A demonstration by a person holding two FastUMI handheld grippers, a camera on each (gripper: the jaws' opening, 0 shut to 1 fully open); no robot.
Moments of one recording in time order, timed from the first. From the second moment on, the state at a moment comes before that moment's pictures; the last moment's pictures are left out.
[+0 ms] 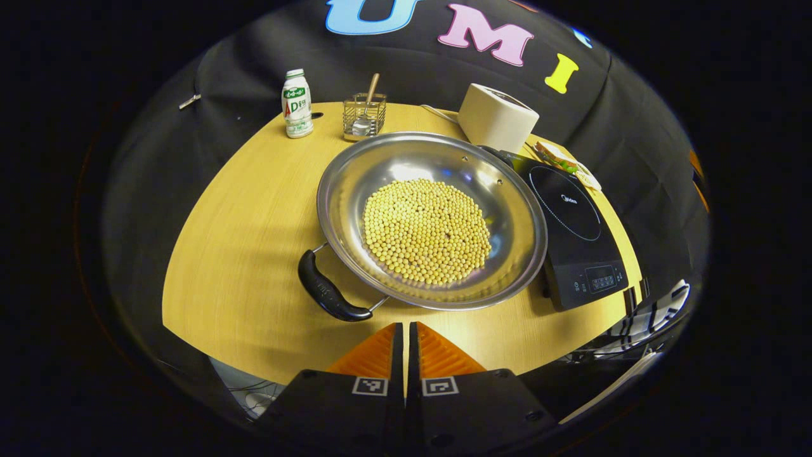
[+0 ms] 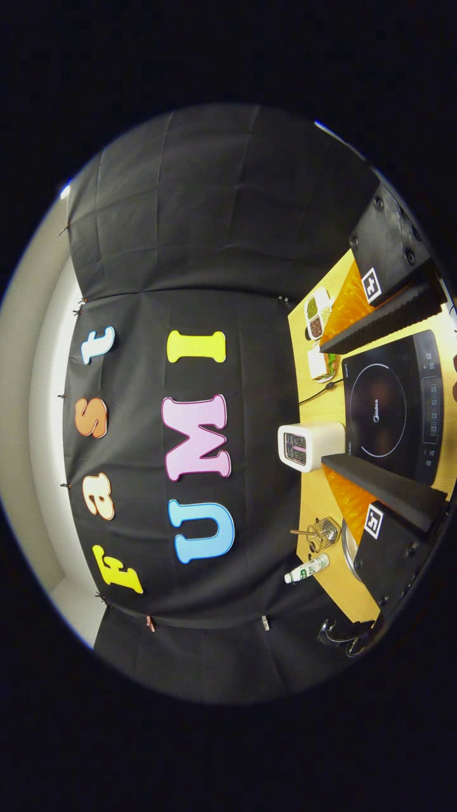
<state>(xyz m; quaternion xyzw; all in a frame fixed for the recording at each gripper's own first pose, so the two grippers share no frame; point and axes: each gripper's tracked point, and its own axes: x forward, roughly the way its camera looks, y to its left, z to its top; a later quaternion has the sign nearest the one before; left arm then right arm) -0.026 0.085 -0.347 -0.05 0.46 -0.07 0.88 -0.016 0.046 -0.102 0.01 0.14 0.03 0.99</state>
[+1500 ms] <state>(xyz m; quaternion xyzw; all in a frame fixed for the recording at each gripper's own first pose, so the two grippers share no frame) 0.058 0.193 -0.362 -0.10 0.46 0.03 0.88 0.004 0.055 -0.154 0.01 0.22 0.01 0.98</state>
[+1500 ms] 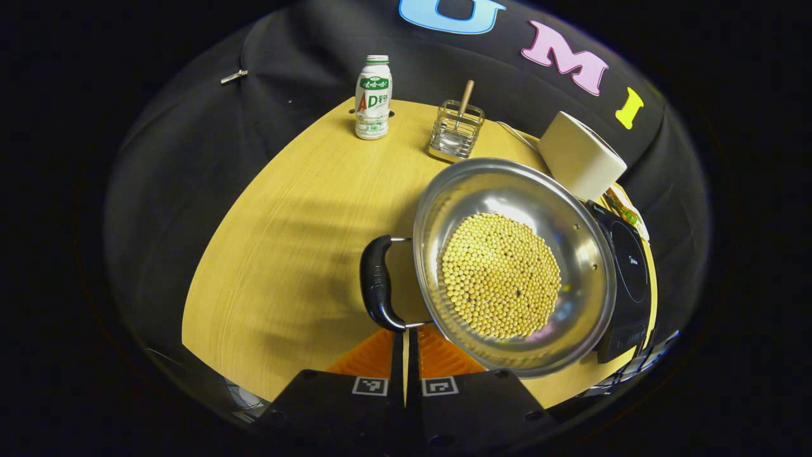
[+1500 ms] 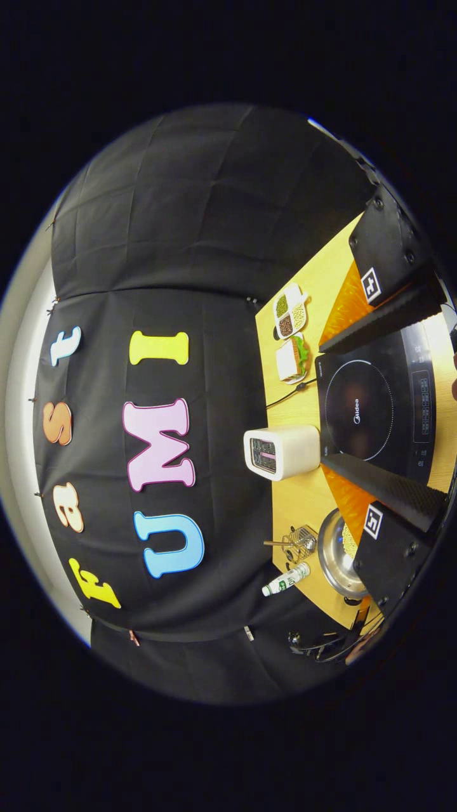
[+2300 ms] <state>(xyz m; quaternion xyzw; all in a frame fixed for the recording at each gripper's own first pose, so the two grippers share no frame) 0.113 0.240 -0.355 -0.09 0.44 0.05 0.89 0.005 0.095 -0.193 -0.02 0.27 0.05 0.96</state>
